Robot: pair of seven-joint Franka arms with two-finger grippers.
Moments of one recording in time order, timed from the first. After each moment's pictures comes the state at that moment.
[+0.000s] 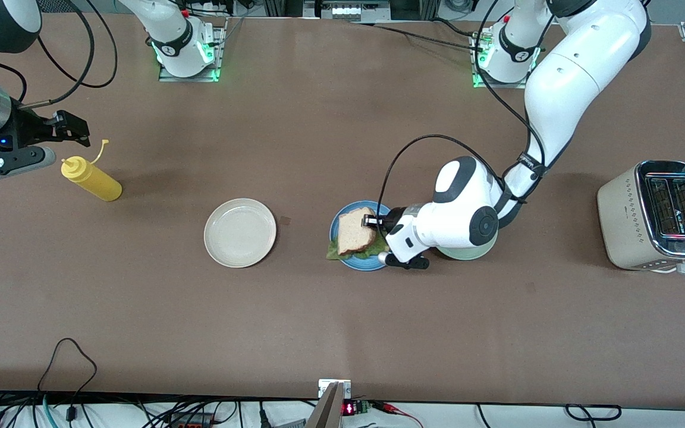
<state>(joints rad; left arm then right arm) 0.05 0.90 -0.71 -1.43 -0.14 2.20 -0.34 -0.01 0.07 0.06 -1.62 -0.08 1.52 -0.29</state>
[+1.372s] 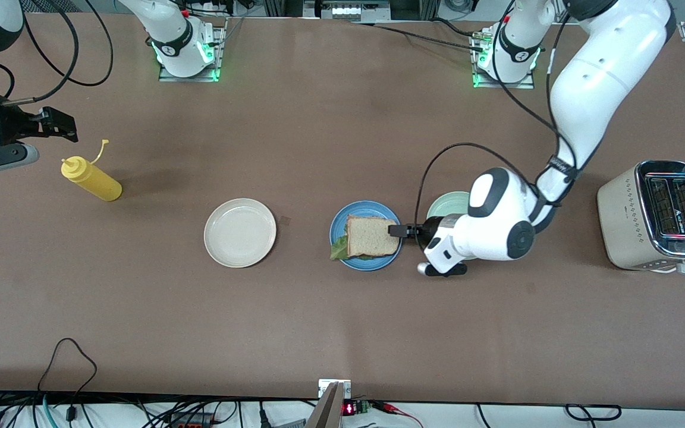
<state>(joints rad) 0.16 0.81 -0.65 -1.51 -0.14 2.10 -0.34 0.01 0.06 0.00 -1.61 -0.09 1.49 -0.29</state>
